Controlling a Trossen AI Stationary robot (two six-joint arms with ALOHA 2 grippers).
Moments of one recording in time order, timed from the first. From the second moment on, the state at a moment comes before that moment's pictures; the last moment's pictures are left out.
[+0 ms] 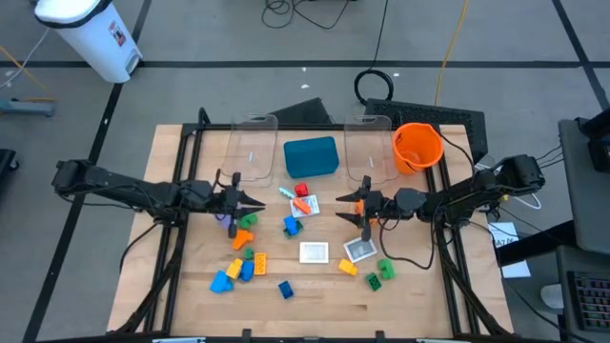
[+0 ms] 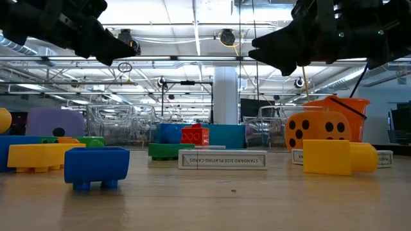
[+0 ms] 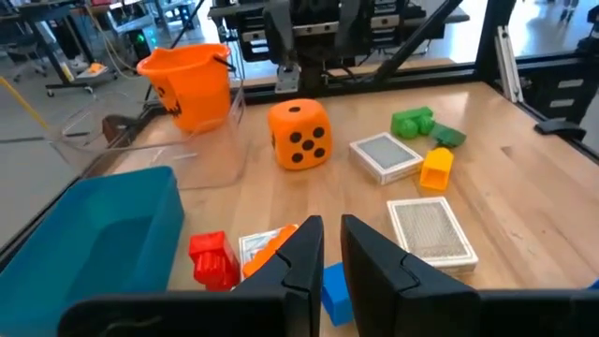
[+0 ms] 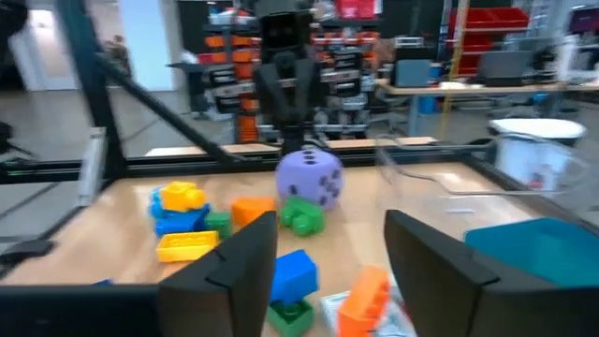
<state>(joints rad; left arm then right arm) -0.11 0.83 0.33 0.27 -0.11 0.08 0.12 1.34 0.34 1.02 0.18 0.04</state>
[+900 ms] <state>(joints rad) -0.15 0.91 0.62 -0.19 -0.16 0.04 0.12 1.34 0.34 1.00 0.18 -0.04</state>
